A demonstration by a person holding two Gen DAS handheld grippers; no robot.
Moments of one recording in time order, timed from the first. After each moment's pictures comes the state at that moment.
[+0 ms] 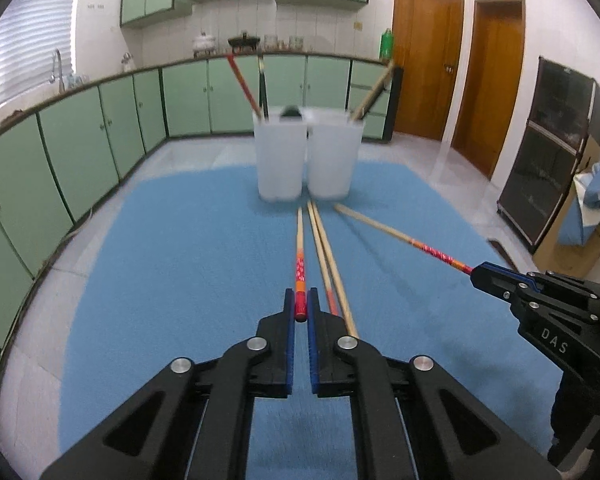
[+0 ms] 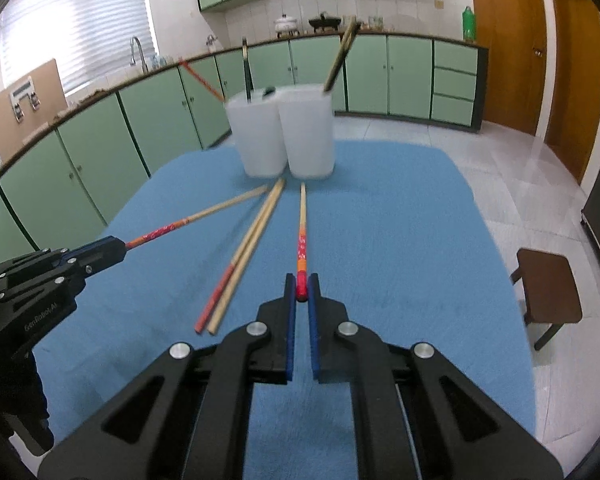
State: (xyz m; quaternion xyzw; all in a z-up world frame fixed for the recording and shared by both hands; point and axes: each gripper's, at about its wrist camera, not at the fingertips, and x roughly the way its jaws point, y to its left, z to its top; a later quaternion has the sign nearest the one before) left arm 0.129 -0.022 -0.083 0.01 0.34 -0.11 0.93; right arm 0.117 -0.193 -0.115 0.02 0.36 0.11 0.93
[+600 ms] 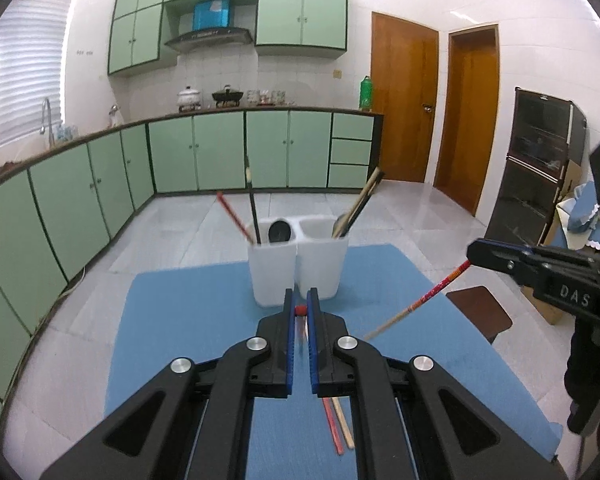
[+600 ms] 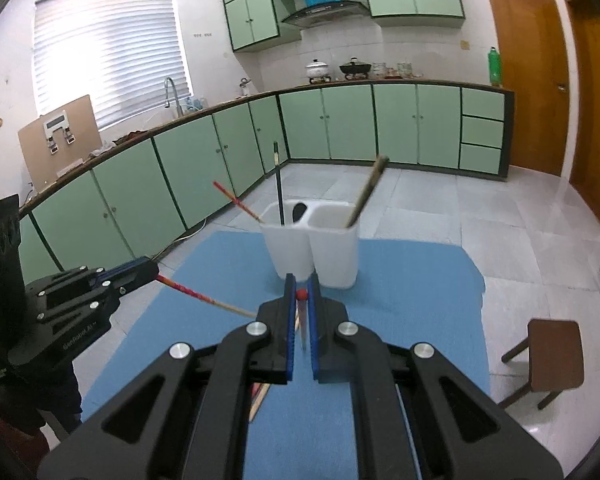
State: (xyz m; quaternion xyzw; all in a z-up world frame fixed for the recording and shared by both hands) left arm 0.168 -0.021 0.007 0.02 0.26 -0.14 0.96; right arm 0.165 -0.204 0.002 0.03 0.29 0.17 0.94
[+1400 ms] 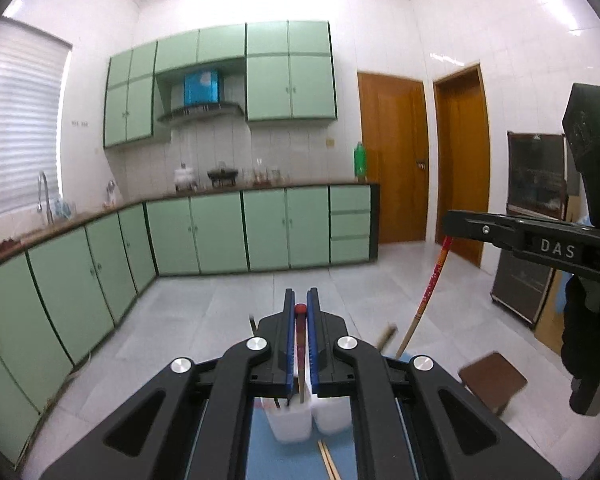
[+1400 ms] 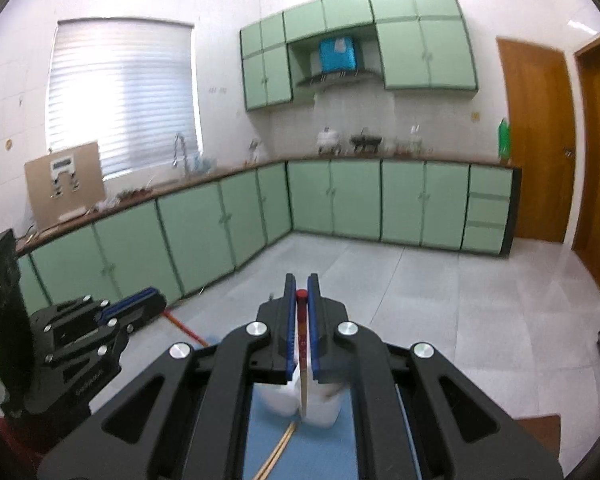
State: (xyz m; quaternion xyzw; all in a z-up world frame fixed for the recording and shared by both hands) left arm 0.233 -0.039 0.126 0.04 0.12 -0.14 0.98; right arm 0.250 -0.214 0.146 0.01 0.17 0.17 0.97
